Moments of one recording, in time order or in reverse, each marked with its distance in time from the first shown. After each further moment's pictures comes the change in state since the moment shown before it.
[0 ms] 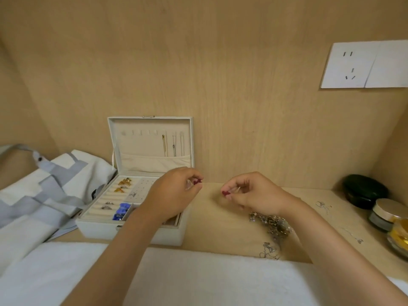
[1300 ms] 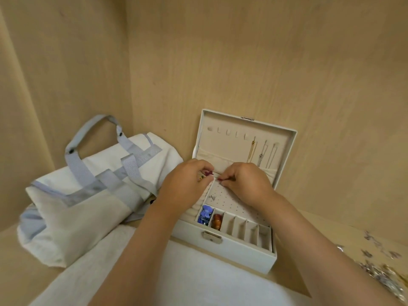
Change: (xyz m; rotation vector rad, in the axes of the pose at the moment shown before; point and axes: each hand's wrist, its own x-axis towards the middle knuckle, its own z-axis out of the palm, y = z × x) left_hand -0.024 -0.151 -0.072 -0.152 0.256 -0.171; right_hand 0.163 -0.074 0.159 -0.781 0.112 -0.254
